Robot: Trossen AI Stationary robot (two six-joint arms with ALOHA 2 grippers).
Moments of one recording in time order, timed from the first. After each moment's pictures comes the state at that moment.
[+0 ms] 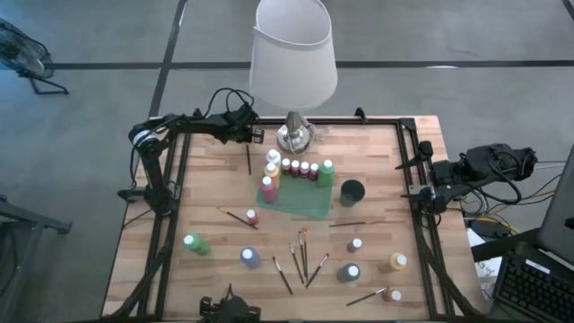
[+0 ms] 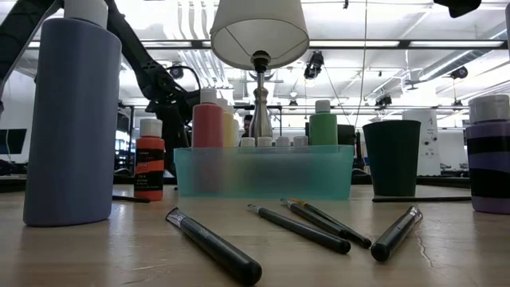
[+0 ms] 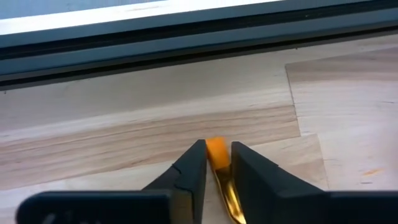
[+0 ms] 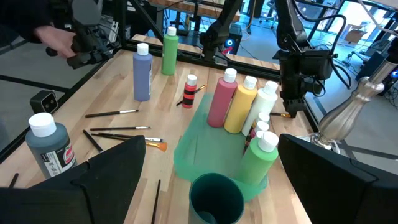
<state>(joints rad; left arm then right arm) 0.75 1.82 1.02 -0.25 -0.25 -0.60 0.33 0.32 0.85 -0.86 0.24 -0.05</state>
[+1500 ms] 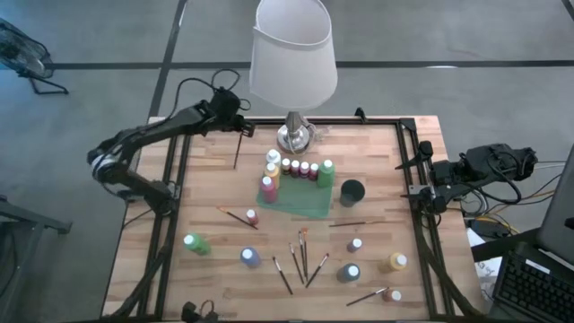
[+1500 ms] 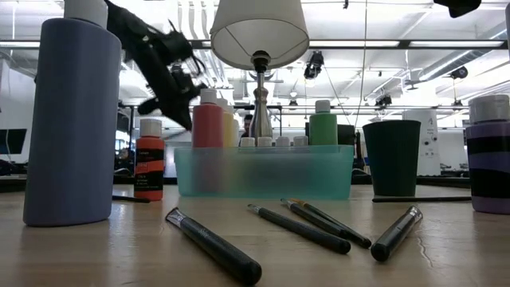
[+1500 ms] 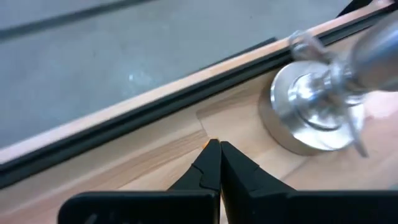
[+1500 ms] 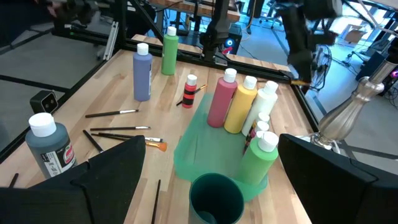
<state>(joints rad) 0.75 1.39 1.02 -0.39 -0.12 -0.33 0.33 0.32 0.85 -0.86 0.24 -0.05</state>
